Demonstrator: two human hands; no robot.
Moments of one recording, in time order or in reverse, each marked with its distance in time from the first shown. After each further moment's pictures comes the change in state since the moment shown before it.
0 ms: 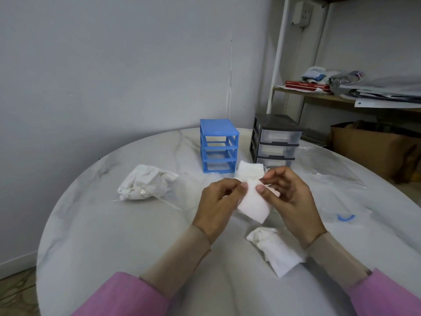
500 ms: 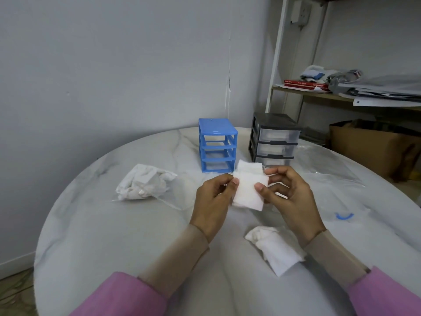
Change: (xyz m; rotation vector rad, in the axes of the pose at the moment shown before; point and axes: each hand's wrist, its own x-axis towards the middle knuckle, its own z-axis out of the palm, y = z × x) left_hand 0.002 -0.003 0.000 -0.079 0.072 0.029; right_hand 0.002 0.001 0.000 -0.014 0.101 0.087
